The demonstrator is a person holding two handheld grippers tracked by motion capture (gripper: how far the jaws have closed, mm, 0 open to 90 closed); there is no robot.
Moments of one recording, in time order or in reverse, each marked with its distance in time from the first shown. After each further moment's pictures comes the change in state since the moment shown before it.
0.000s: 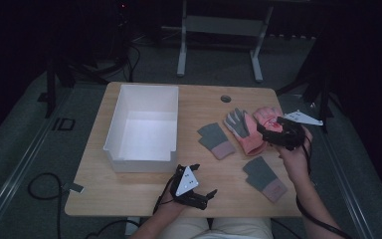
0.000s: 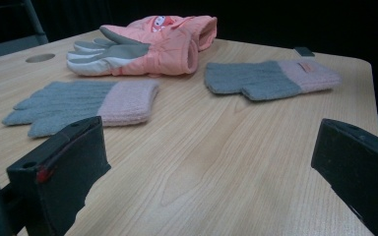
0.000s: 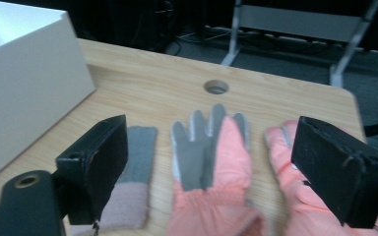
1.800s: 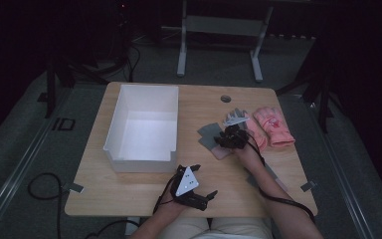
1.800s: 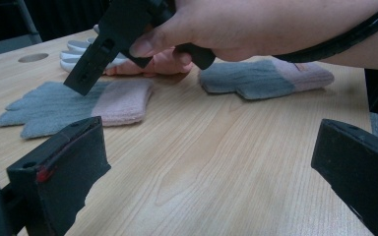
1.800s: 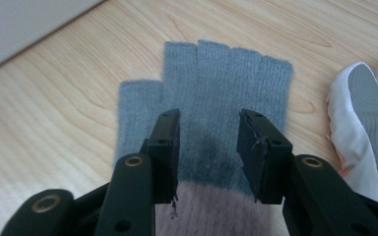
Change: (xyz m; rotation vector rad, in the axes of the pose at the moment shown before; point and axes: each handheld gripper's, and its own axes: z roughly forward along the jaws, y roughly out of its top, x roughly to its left) left arm -0.001 0.000 0.000 0.003 -0.018 0.005; right arm 0.070 -0.050 0.152 0.339 0.245 -0.227
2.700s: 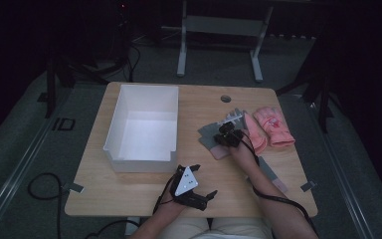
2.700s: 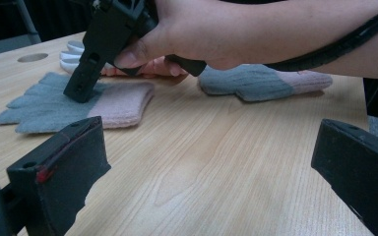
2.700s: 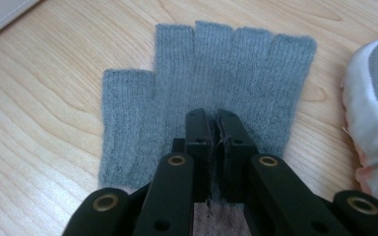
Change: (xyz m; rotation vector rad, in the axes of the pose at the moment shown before) left arm 0.001 0.000 0.000 -0.005 -0.004 -0.014; right arm 0.008 0.010 0.015 0.104 -0.055 0.070
